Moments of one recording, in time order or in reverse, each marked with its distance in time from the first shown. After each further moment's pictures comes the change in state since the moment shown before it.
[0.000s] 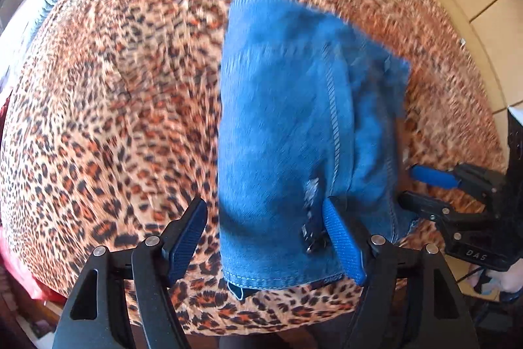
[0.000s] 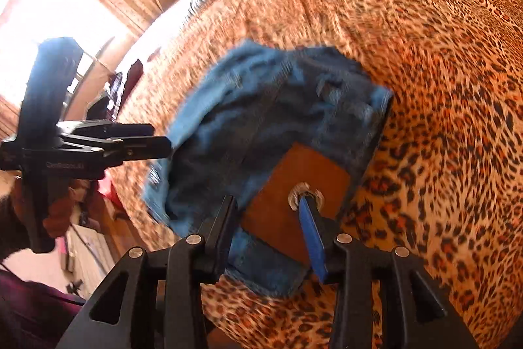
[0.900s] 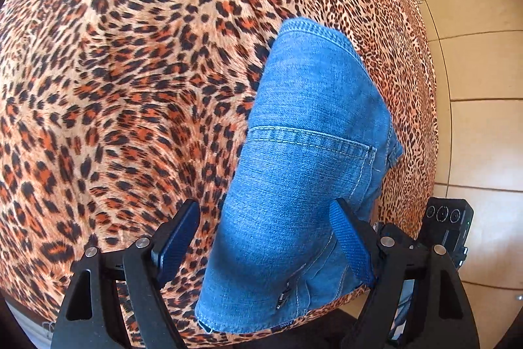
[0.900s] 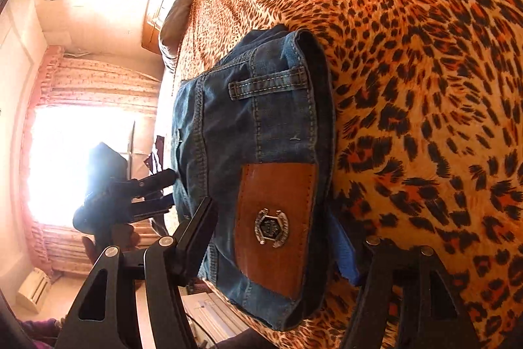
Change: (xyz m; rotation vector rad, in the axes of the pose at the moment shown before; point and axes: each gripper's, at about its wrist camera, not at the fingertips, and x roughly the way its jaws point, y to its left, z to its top) left arm 0.023 0.065 0.065 -0.325 0.092 -0.400; right arm 0.005 -0.075 0.006 0.555 -0.110 0.473
